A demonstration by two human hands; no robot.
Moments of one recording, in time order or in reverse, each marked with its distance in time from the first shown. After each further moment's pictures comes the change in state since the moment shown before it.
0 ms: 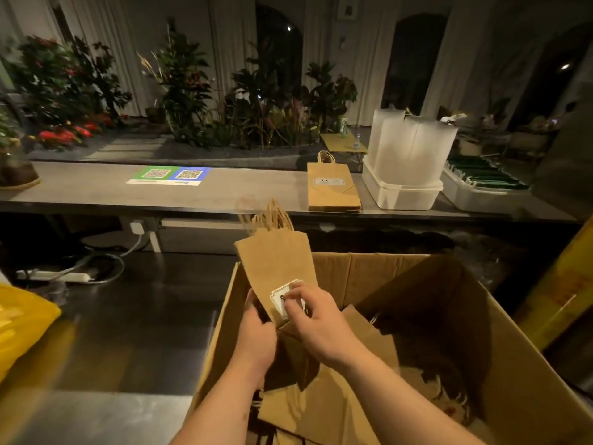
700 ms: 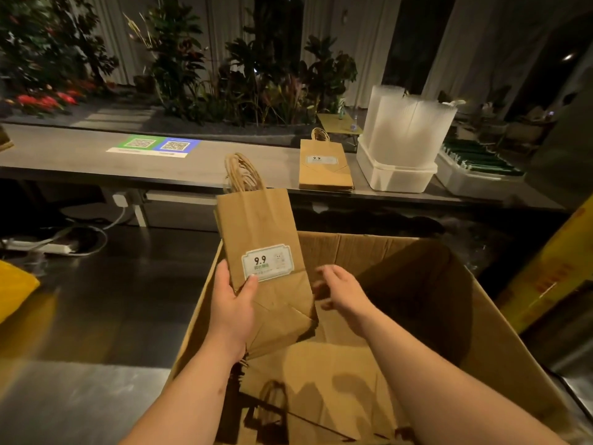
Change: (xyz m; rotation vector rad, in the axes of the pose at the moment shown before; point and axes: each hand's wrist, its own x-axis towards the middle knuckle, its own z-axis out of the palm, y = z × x) left_hand 0.001 0.004 -0.002 -0.095 0.086 0.224; right_hand 0.024 0.067 -0.032 0.304 0.014 0.374
